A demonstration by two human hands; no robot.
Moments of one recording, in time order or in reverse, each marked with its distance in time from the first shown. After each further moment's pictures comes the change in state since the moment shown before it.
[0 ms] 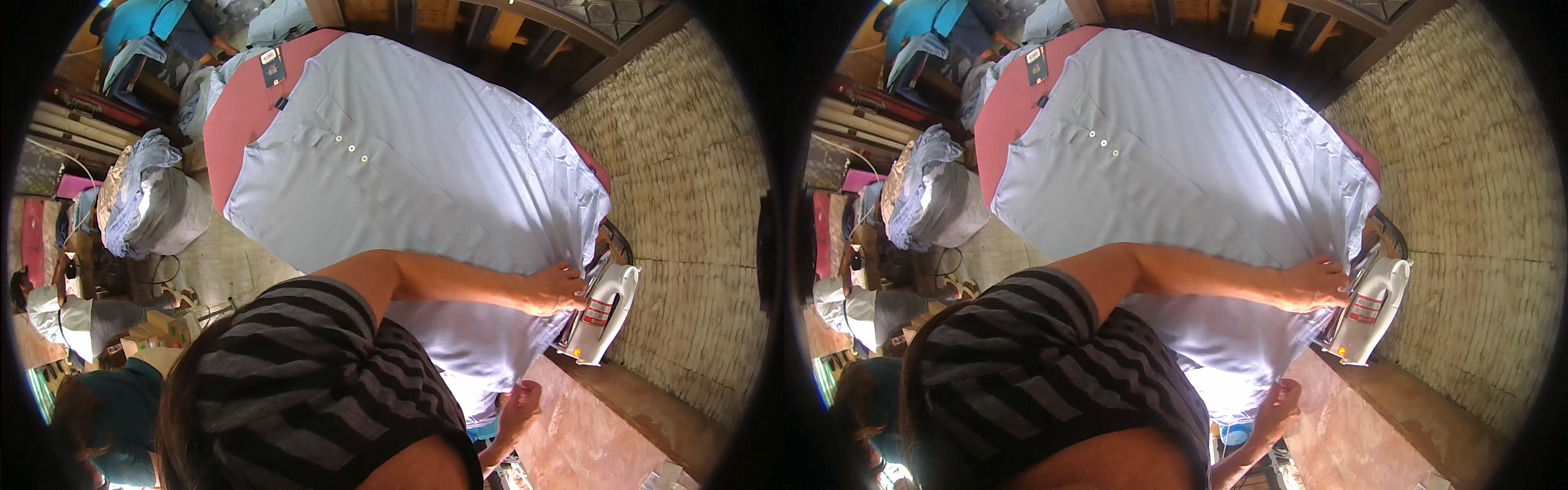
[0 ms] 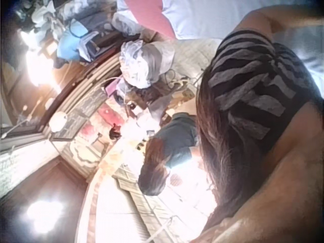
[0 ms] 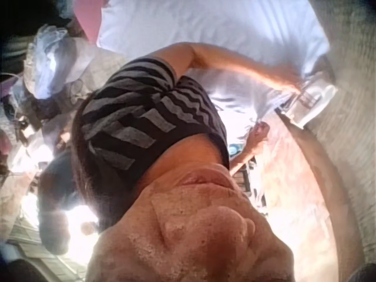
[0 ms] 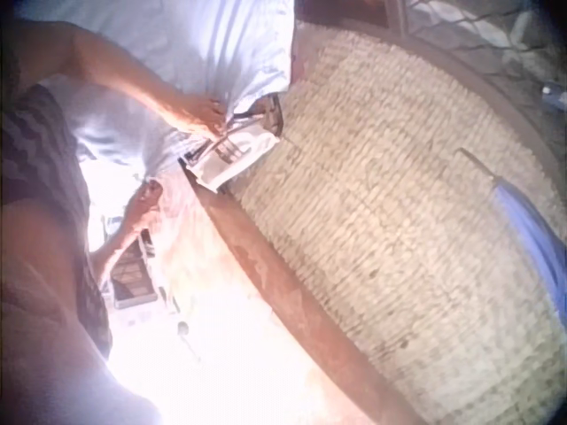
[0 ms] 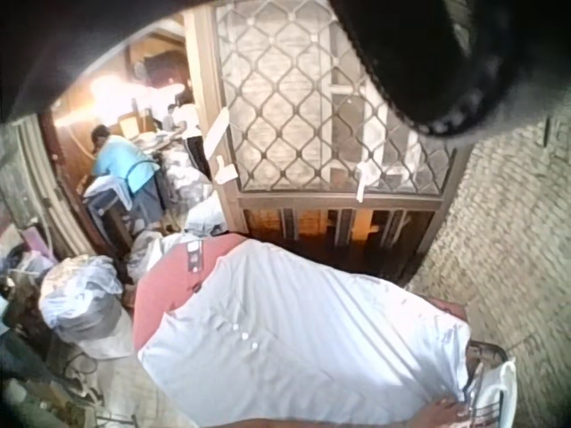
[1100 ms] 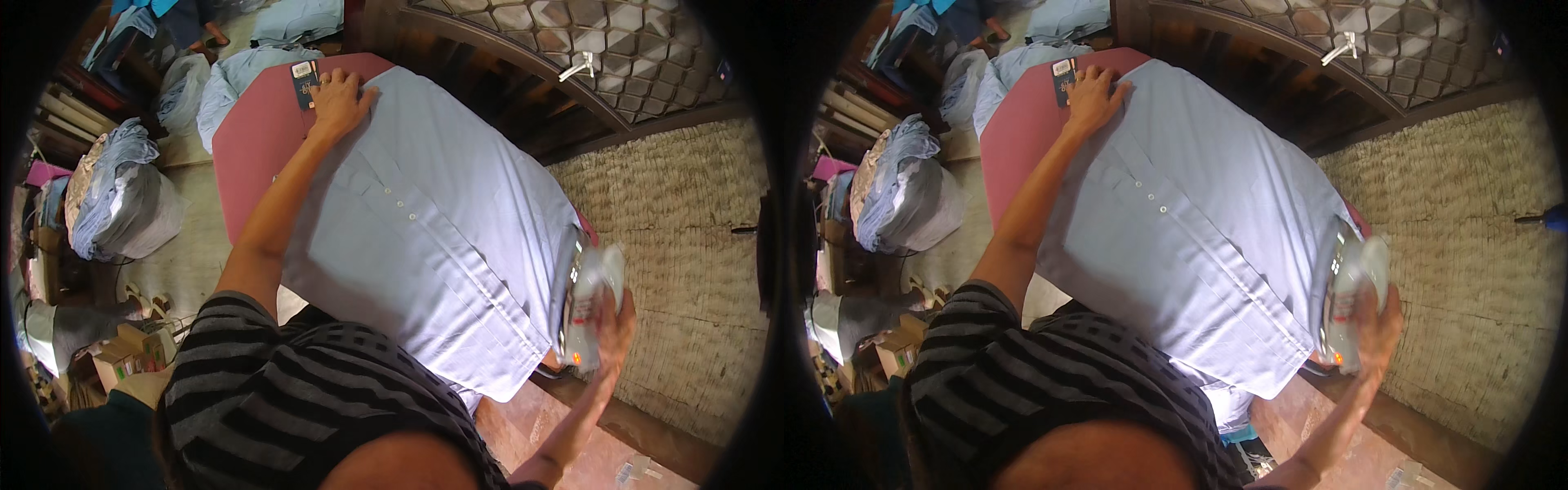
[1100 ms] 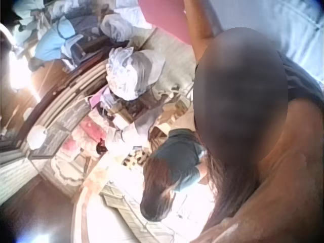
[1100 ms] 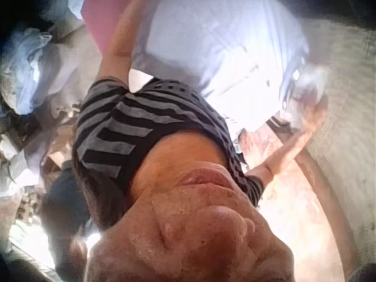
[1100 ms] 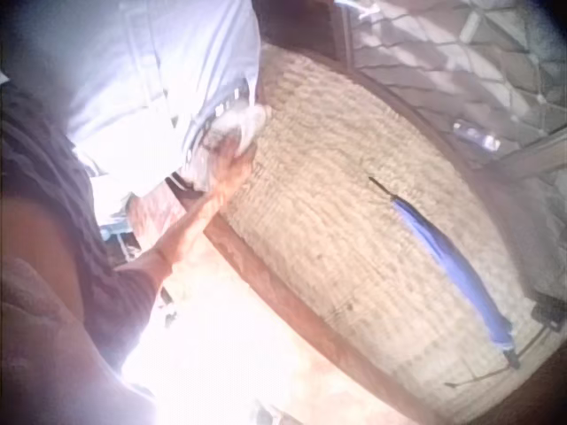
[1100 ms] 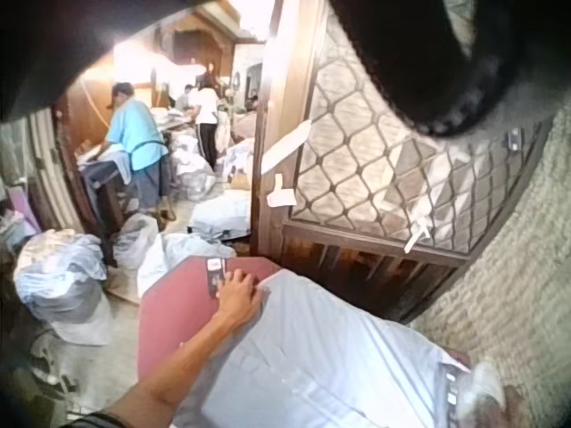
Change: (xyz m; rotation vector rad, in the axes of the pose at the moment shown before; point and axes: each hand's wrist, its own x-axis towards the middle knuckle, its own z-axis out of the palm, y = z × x) left_hand -0.262 -0.291 -0.388 0.773 0.376 -1.046; right_hand 0.180 -0.262 -0.051 0.017 -0.025 -0.282
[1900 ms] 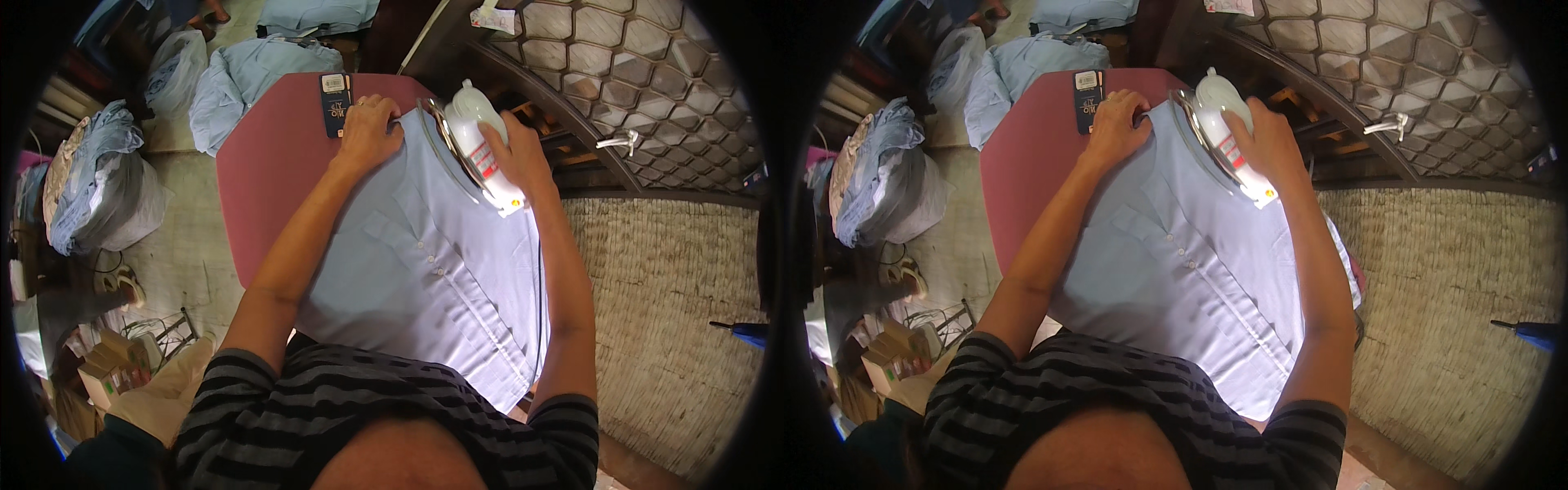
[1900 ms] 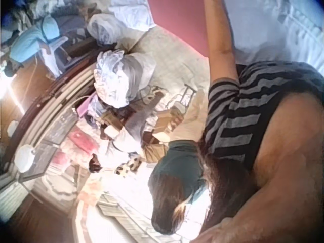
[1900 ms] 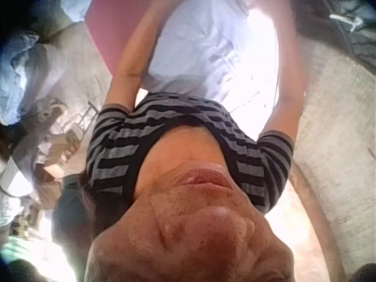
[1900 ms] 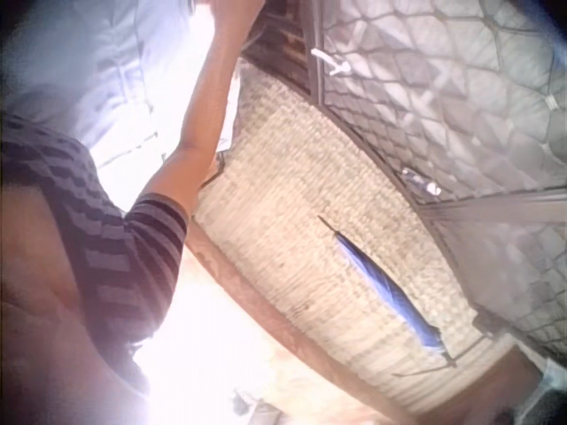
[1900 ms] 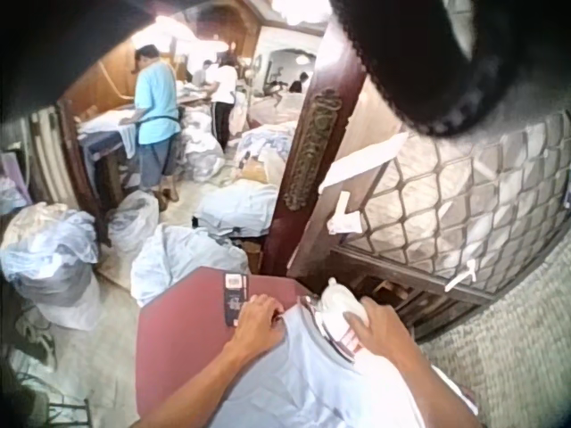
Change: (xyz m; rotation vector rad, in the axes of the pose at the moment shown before) left_hand 0.013 -0.036 0.018 -0.510 0.127 0.042; right_hand 0.192 -0.262 0.267 -0.167 -0.312 -0.806
